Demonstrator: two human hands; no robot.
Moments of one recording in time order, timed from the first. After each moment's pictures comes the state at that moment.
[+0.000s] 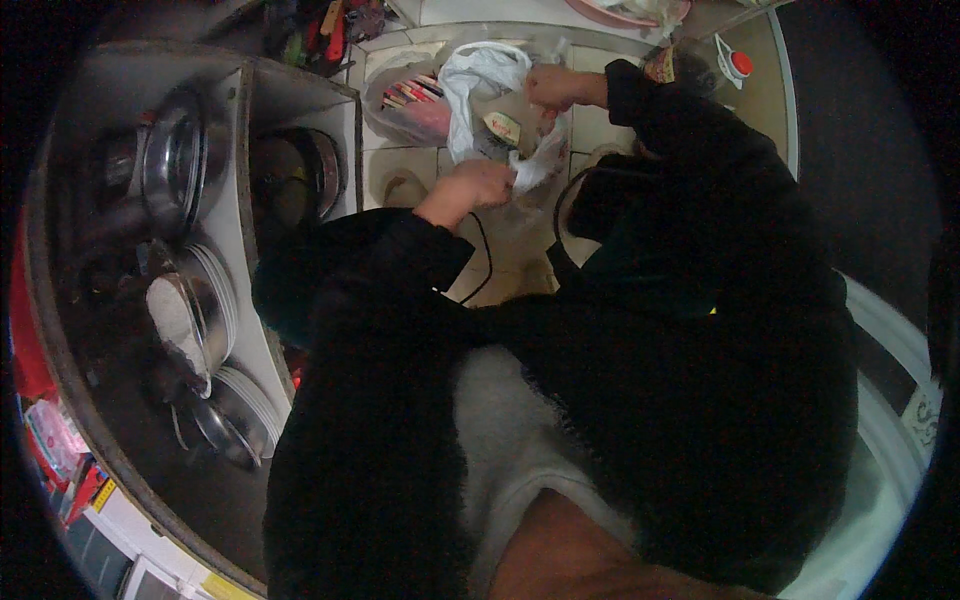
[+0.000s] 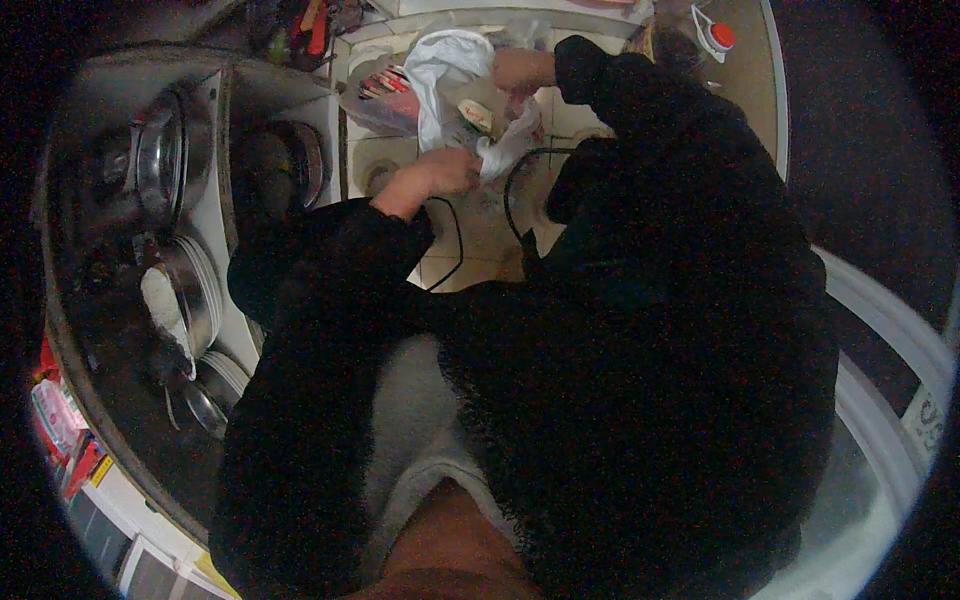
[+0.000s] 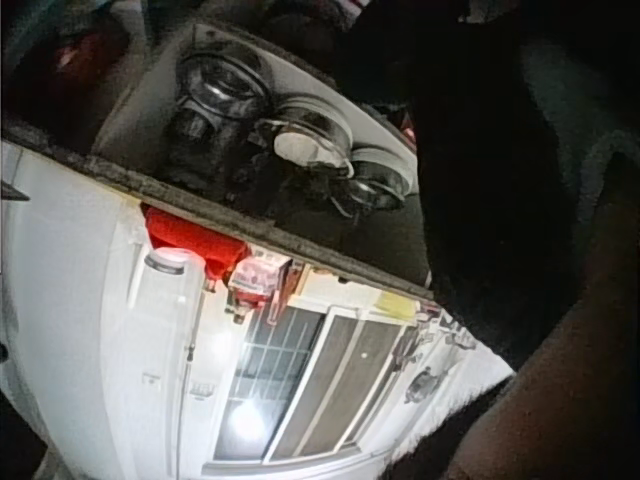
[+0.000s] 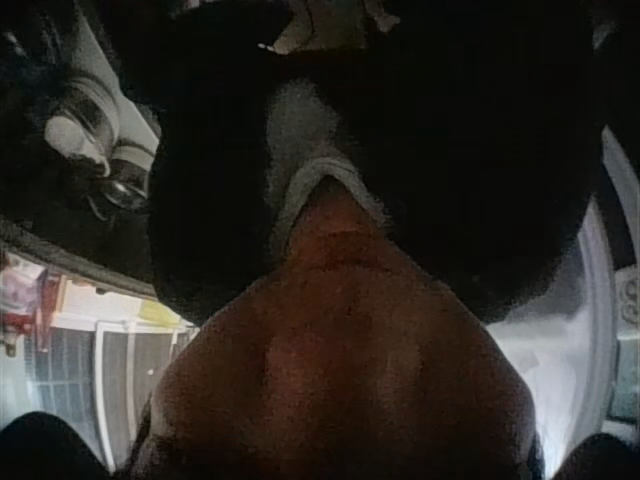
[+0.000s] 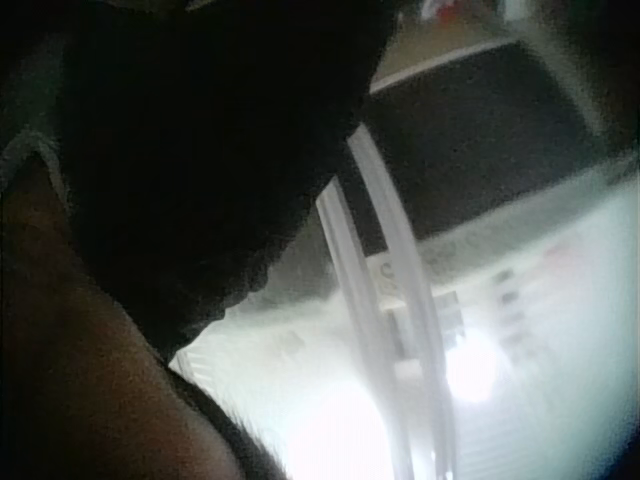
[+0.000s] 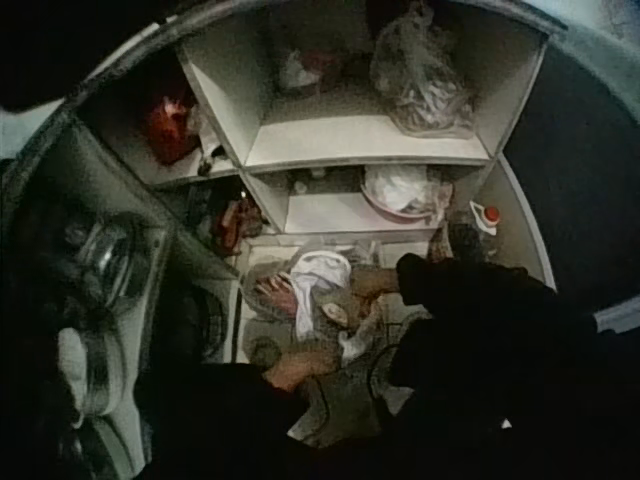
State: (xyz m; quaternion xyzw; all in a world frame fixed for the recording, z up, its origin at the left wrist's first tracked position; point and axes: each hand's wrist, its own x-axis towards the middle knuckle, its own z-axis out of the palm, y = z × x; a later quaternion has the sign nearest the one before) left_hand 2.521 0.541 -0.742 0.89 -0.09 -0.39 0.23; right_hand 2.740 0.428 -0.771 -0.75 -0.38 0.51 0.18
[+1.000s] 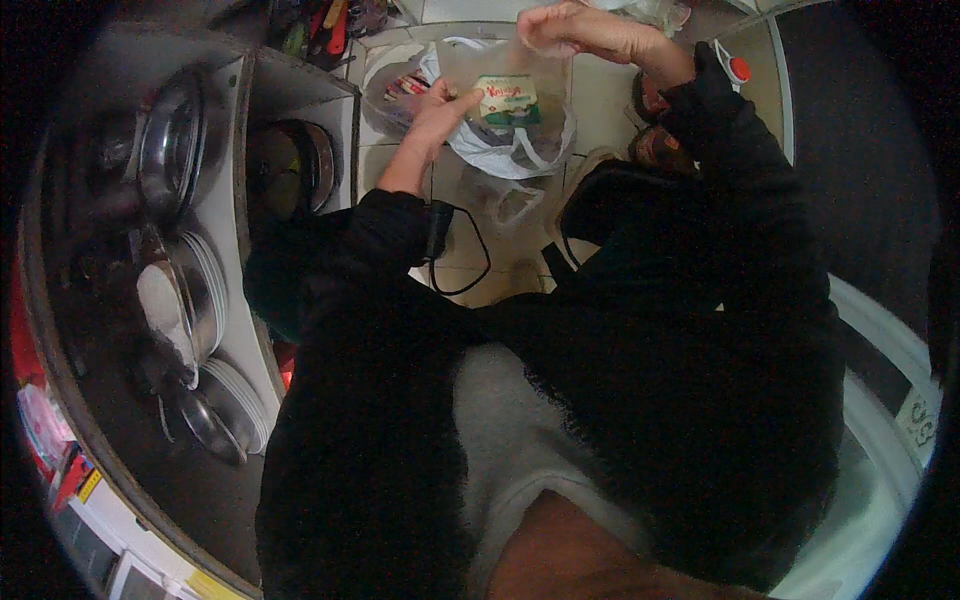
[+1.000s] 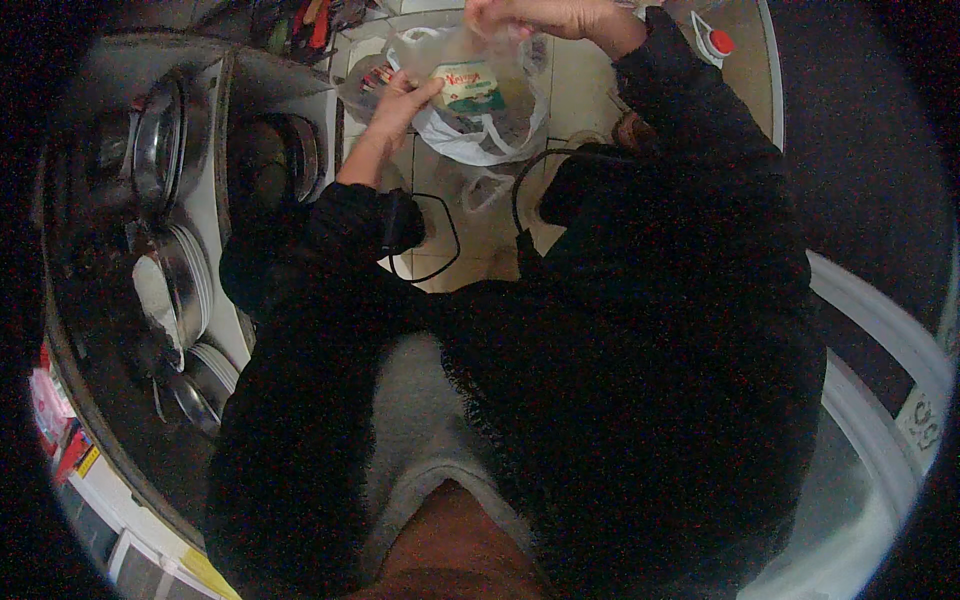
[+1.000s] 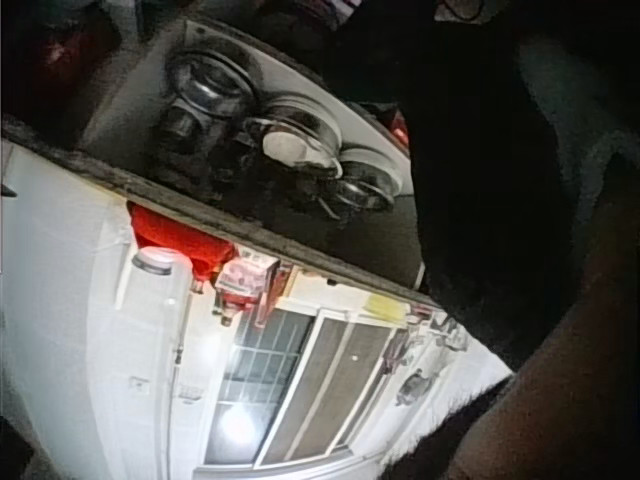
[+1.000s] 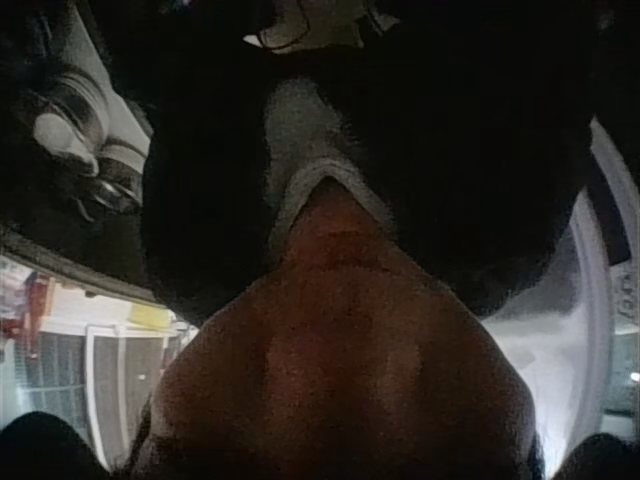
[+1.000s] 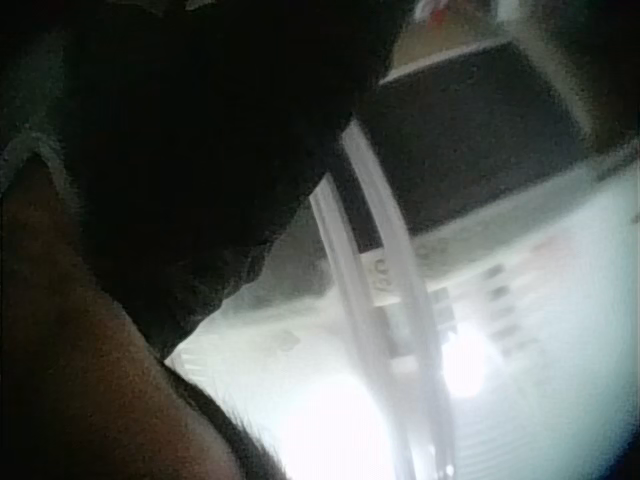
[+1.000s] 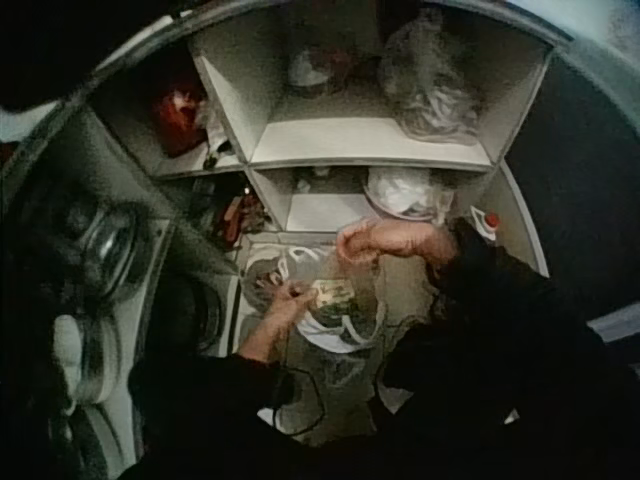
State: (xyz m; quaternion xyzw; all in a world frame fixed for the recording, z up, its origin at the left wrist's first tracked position) left_hand 2.538 0.576 -0.719 0.67 0.26 -0.03 0.70; right_hand 2.735 0.396 -0.613 -0.58 -0.42 0.54 0.44
